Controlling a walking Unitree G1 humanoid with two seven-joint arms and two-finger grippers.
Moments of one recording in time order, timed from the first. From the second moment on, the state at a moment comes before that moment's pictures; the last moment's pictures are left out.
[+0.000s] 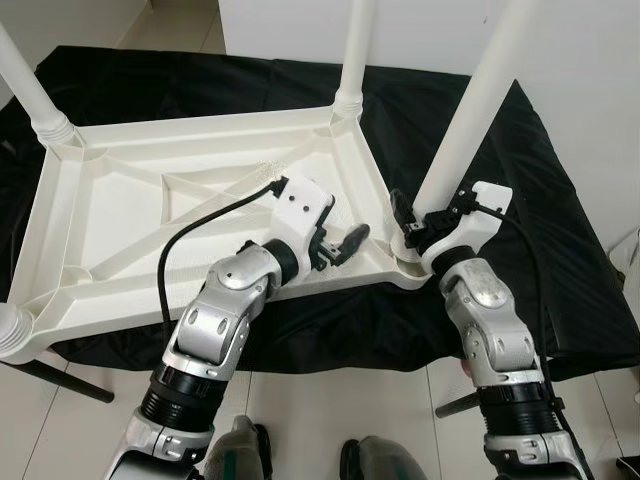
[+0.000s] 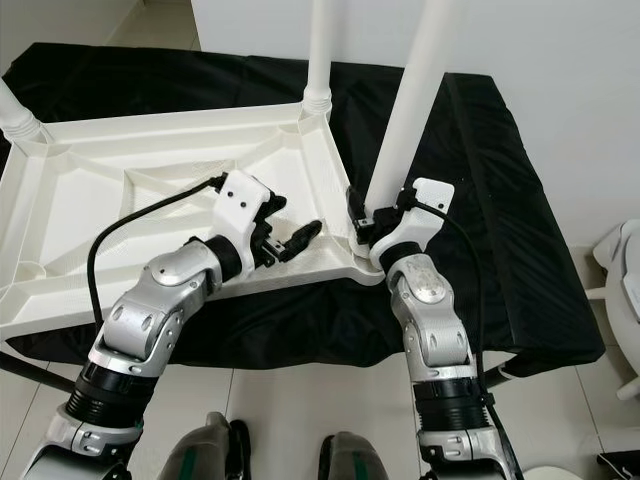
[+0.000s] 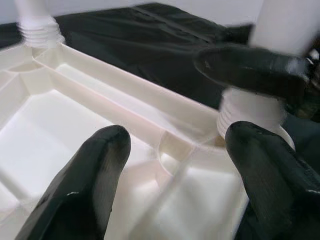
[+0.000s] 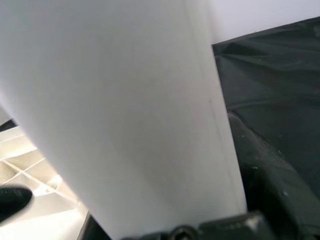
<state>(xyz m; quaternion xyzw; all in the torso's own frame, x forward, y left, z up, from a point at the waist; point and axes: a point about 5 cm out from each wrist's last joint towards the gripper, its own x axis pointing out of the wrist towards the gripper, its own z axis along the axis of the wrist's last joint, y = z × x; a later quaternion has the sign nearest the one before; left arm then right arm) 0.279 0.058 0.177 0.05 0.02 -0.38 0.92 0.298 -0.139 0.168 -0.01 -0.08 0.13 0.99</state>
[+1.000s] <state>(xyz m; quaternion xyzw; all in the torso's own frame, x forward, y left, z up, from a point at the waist) 0.266 0.062 0.172 0.07 0.03 -0.40 0.91 0.290 -0.150 0.153 -0.02 -0.09 0.07 0.99</state>
